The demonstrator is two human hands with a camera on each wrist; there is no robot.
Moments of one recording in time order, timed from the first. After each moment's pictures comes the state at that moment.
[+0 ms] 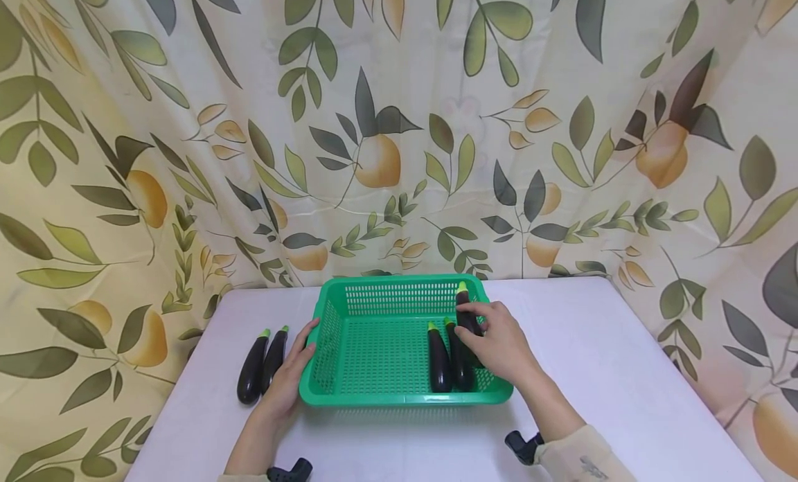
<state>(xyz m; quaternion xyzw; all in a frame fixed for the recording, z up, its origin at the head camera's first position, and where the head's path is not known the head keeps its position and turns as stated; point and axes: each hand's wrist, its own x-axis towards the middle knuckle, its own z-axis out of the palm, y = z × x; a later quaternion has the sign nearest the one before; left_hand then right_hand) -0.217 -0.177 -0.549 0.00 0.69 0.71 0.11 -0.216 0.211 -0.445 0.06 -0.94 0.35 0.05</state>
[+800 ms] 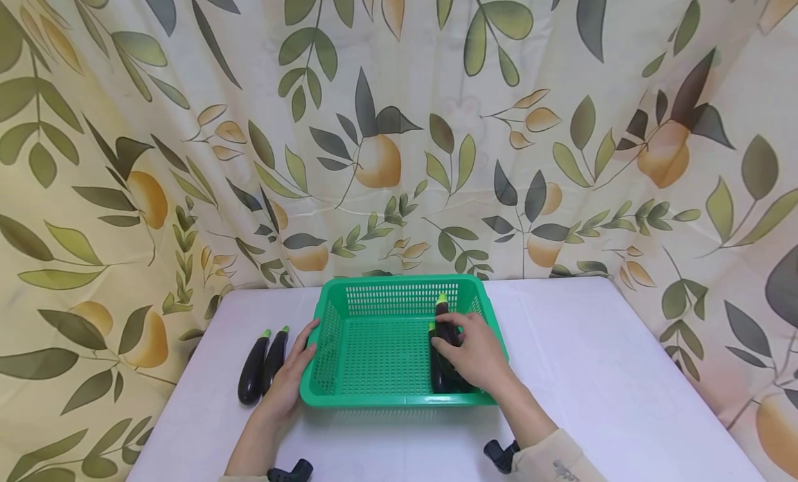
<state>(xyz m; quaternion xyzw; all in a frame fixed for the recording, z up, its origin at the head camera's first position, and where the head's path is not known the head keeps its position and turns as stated) -0.217 -0.177 -0.550 0.01 0.69 0.71 0.11 -0.216 0.179 -0.466 0.06 -0.93 0.37 0.03</state>
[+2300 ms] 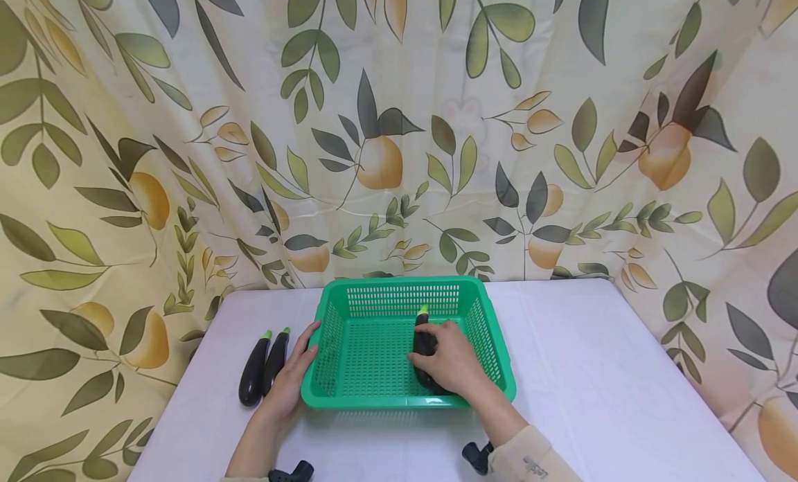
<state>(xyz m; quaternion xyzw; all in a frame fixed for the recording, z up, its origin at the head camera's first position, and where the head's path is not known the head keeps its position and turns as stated) -0.217 -0.178 -0.549 0.01 0.70 0.70 0.11 -0.220 0.140 -0.479 0.06 -0.93 0.35 -0.01</state>
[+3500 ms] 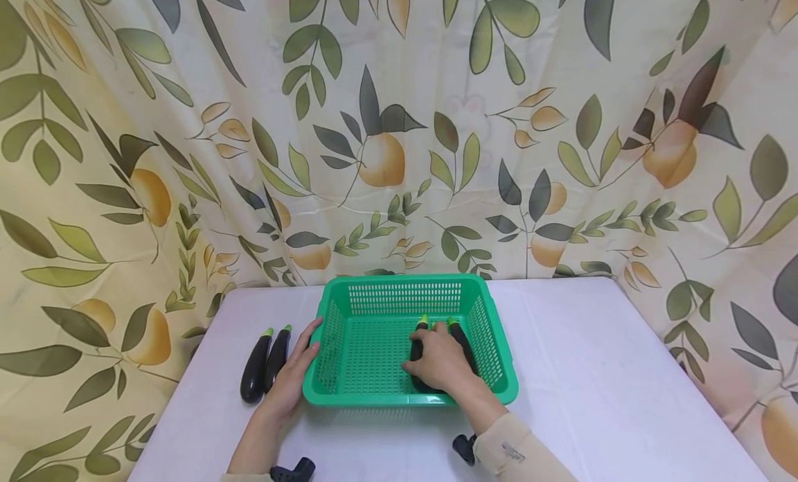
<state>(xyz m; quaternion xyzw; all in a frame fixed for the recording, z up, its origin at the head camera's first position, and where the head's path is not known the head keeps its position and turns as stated) -0.217 -0.178 -0.547 0.01 0.69 0.71 0.11 -0.229 0.117 -0.491 0.08 -0.96 0.26 -0.02</state>
